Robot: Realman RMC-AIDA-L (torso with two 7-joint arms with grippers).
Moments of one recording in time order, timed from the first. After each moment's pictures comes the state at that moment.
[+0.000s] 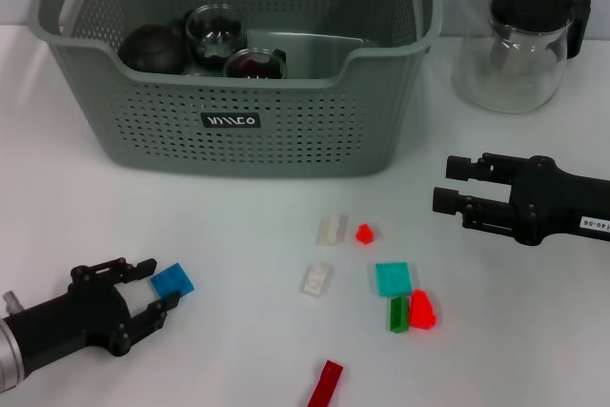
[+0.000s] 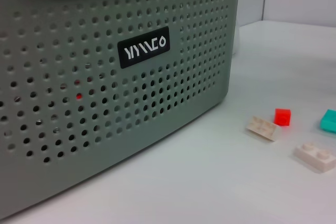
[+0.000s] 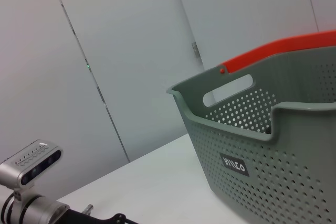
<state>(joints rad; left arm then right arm) -0.29 -2.17 0.27 0.54 2.23 1.41 -0.76 0.53 2.07 -0.54 -0.57 -2.03 -1.67 1.36</state>
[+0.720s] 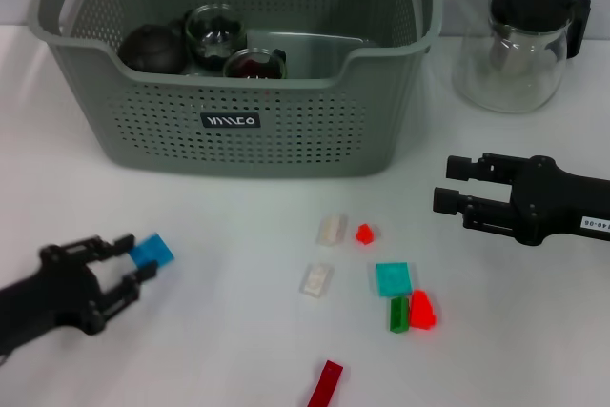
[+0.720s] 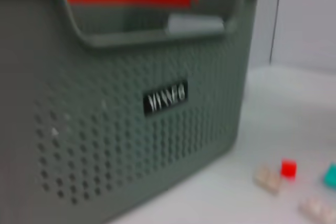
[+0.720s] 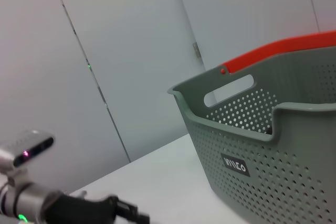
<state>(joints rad) -0.29 -2.16 0.15 0.60 2.23 1.58 -0.84 0.53 2.07 -0.54 -0.57 -2.03 -1.67 1.36</state>
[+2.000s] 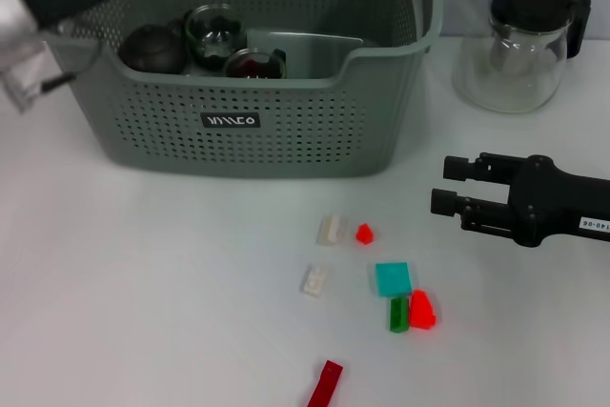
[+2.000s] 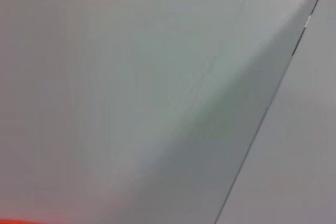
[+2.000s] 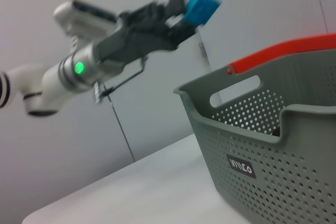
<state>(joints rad) -0.77 -2.06 0.12 0.63 2.00 1.68 -1.67 0.54 2.07 -0.54 -0.57 -2.03 -1.68 1.35</state>
